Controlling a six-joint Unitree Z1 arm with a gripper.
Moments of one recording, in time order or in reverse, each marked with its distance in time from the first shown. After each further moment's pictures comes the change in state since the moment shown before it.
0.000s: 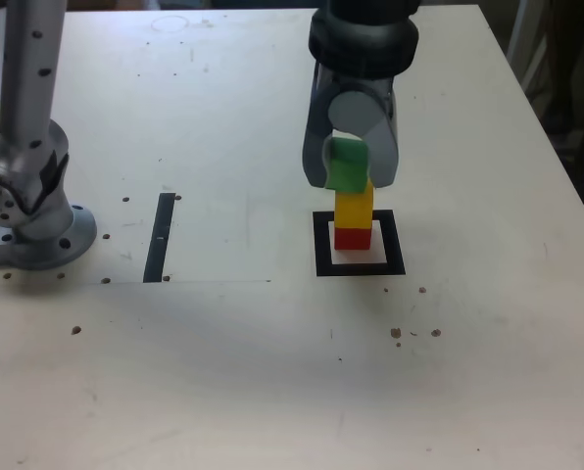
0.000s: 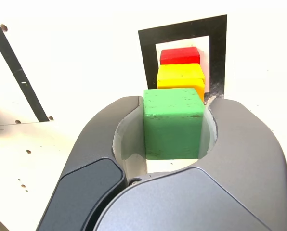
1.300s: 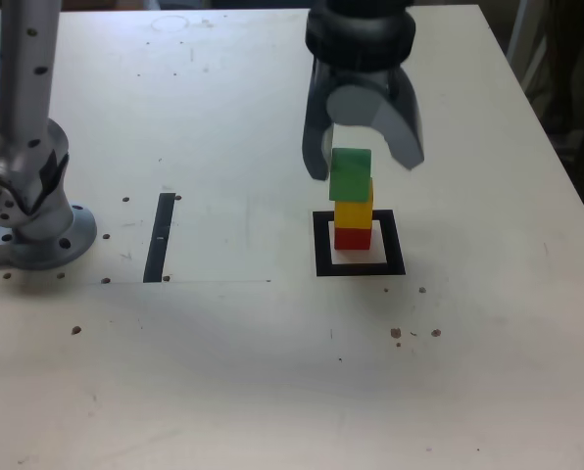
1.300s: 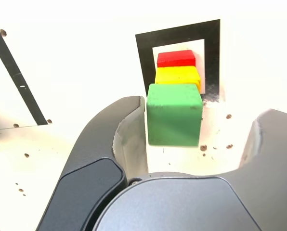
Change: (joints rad) arm 0.000 -0.050 -0.003 0.011 0.020 0.001
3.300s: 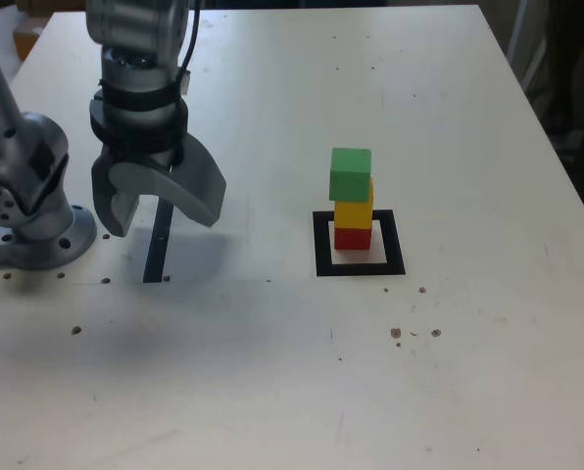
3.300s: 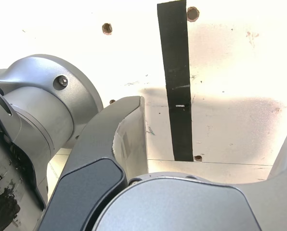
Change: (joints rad) arm 0.000 -0.417 0.997 -0.442 -0.048 -0.030
